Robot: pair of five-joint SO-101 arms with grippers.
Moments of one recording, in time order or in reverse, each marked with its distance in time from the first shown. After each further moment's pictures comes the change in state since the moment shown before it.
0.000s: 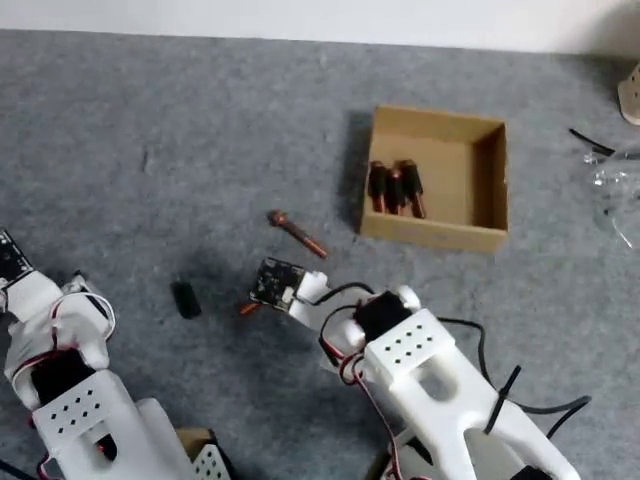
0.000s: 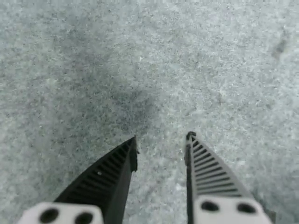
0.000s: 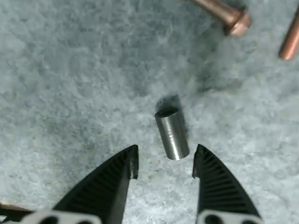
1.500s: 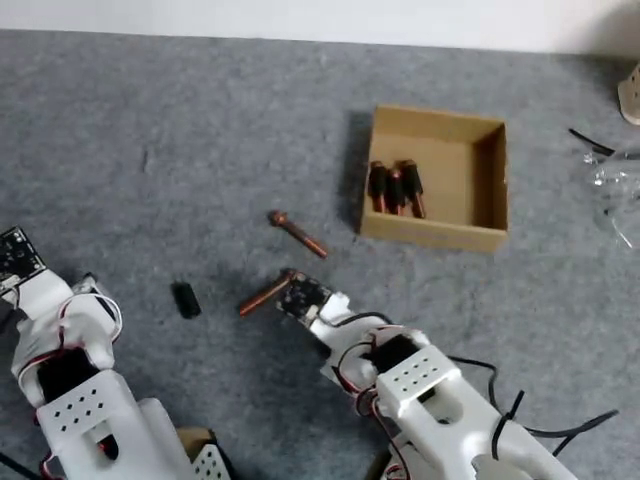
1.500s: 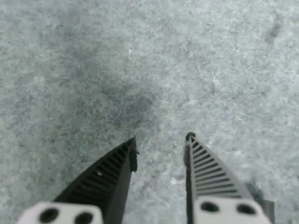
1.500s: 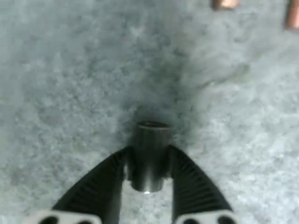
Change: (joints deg) left arm 1.9 -0.1 1.4 -0.2 -1.7; right arm 1.8 -1.5 21.8 -27.2 -10.9
